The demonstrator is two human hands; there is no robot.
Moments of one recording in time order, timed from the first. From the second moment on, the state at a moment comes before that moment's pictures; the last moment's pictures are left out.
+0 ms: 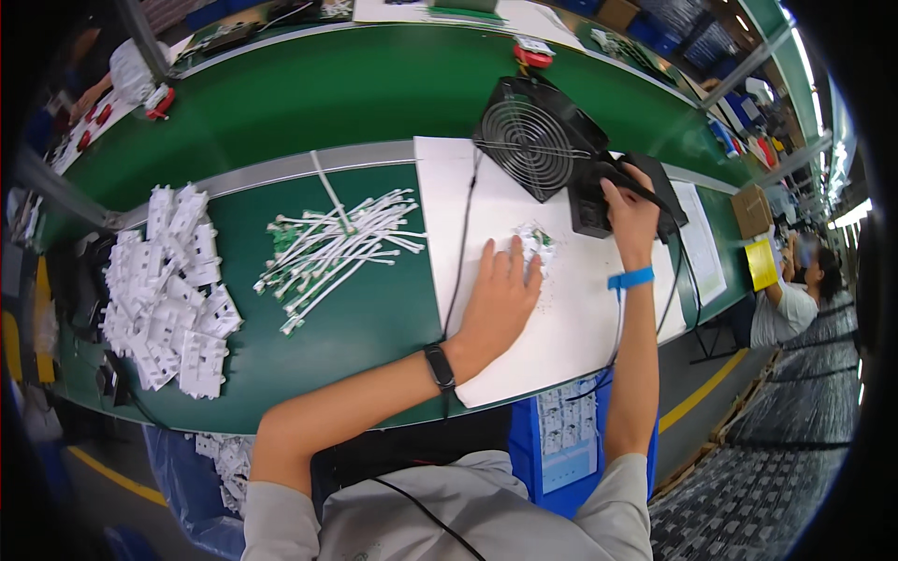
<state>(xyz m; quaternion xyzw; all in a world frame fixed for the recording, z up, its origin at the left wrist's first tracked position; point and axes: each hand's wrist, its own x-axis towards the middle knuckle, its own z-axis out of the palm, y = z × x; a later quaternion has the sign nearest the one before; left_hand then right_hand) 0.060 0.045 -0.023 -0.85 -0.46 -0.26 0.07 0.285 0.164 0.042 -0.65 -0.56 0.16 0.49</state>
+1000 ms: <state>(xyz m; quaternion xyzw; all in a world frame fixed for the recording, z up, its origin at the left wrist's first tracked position) -0.186 0.198 0.051 -0.63 -0.73 -0.25 0.10 0.259 0.095 0.004 -0.62 -0.60 0.13 0.49</state>
